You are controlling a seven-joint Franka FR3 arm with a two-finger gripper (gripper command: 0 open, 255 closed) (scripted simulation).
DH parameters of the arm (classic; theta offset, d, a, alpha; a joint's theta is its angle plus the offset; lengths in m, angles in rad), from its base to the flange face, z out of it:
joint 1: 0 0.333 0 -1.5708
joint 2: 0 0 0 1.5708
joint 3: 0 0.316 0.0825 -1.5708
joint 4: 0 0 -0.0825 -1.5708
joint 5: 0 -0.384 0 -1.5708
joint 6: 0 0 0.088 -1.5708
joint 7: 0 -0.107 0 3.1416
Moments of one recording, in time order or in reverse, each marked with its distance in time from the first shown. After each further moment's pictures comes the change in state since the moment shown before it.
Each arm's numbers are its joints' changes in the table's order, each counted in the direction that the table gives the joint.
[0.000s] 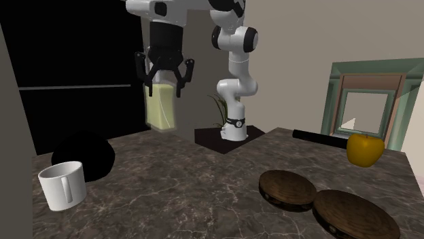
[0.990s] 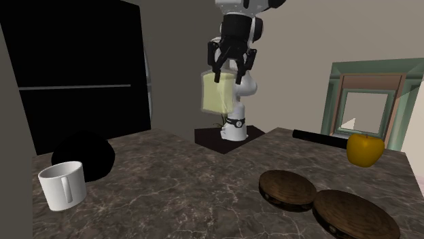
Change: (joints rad) arm 0.259 -0.382 0.073 0.431 0.119 0.025 -0.304
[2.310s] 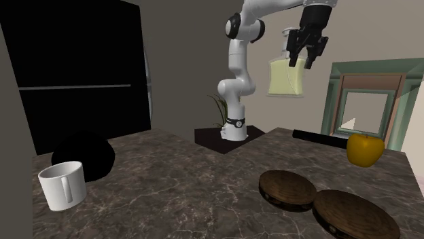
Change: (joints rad) arm 0.242 -0.161 0.228 0.058 -0.021 -0.153 -0.457
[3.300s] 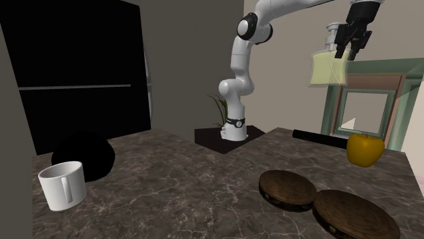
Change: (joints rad) arm 0.183 0.151 0.175 -0.280 -0.049 -0.150 -0.353
